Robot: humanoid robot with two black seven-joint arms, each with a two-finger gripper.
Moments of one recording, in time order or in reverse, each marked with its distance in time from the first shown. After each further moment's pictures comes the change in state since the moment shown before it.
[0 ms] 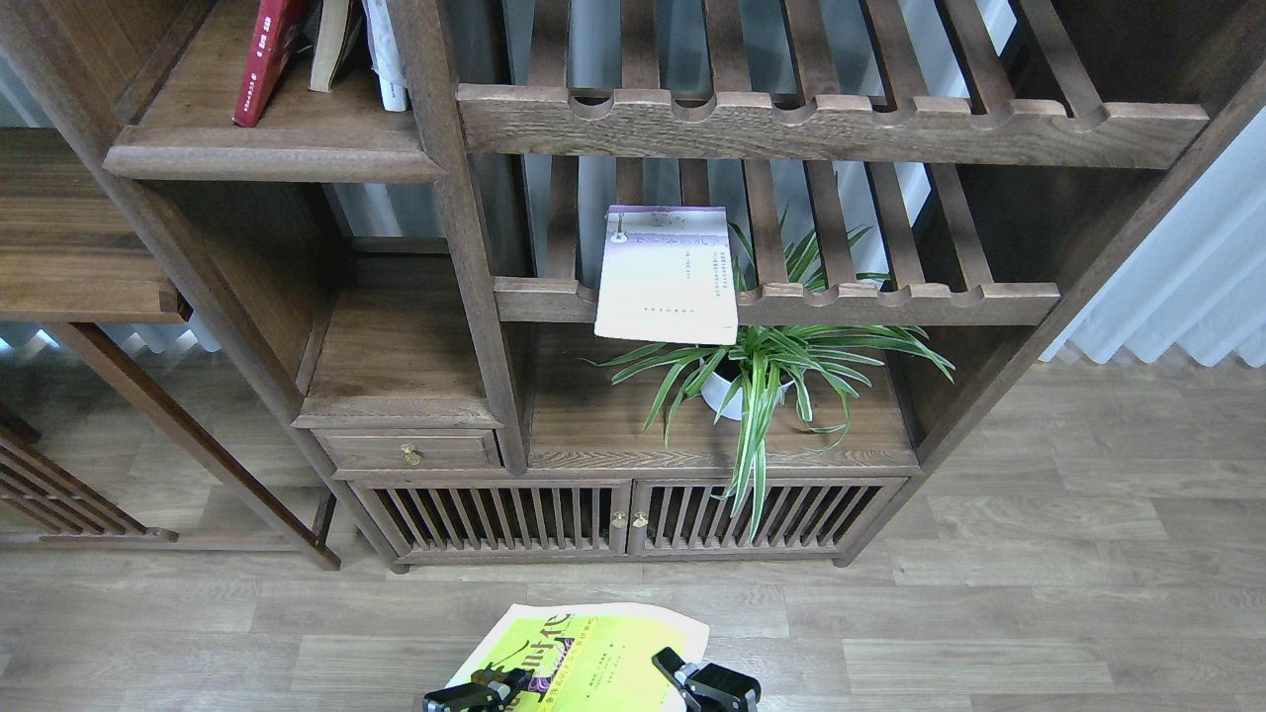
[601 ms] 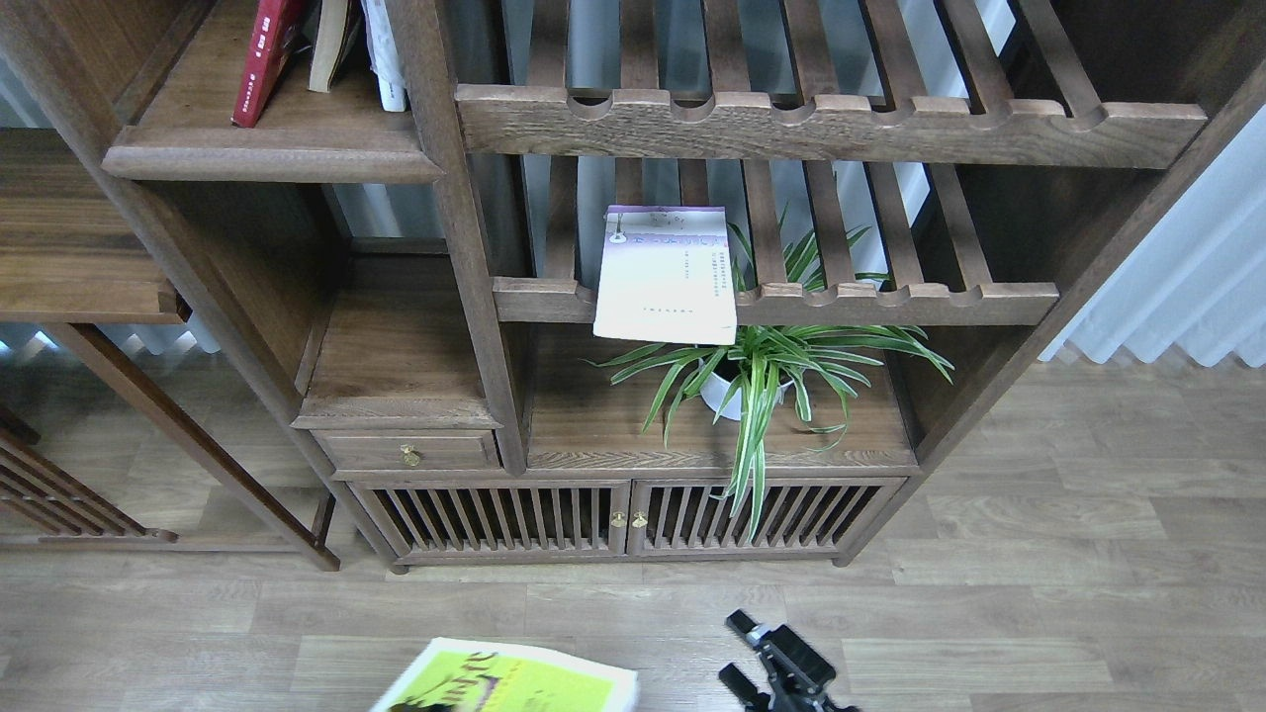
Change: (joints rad) left arm 0.073 0.377 -0.118 -0.013 0.126 0.000 0.000; right arm 0.069 -0.121 0.092 -0.018 0.001 -0.001 0.001
